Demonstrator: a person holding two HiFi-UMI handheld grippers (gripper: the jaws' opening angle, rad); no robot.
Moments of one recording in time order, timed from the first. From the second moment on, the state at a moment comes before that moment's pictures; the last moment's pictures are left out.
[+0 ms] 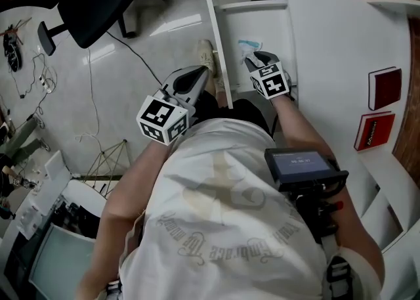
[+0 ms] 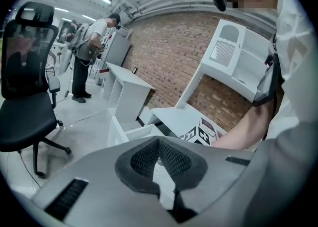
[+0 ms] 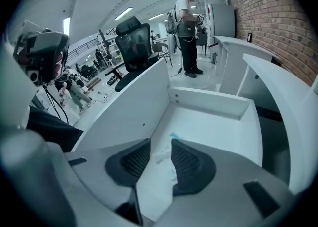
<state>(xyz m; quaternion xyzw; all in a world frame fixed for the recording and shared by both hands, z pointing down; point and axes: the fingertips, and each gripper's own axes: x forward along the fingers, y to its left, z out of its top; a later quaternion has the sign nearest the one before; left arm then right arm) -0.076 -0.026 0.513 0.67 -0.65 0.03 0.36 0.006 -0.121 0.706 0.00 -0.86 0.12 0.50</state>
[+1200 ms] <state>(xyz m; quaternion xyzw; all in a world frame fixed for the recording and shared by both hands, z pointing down) -0.089 -0.011 0.555 0.63 -0.66 0.00 0.42 0.004 -0.120 0.797 -0.08 -0.79 0.05 0.60</state>
